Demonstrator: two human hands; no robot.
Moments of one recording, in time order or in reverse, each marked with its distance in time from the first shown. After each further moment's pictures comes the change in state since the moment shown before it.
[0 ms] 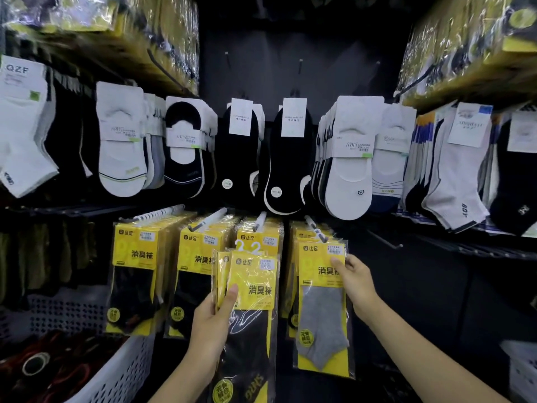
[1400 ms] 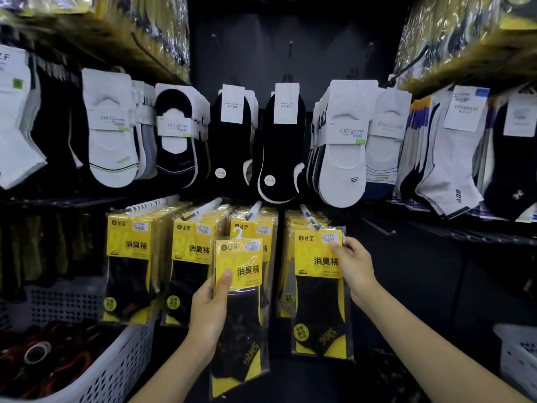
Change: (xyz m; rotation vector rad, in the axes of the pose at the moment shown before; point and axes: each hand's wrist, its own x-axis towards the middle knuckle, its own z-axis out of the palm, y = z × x) left_hand 0.004 -0.005 0.009 0.001 -0.014 0.052; right_hand -0.008 -0.011 -0.006 0.052 0.015 -0.040
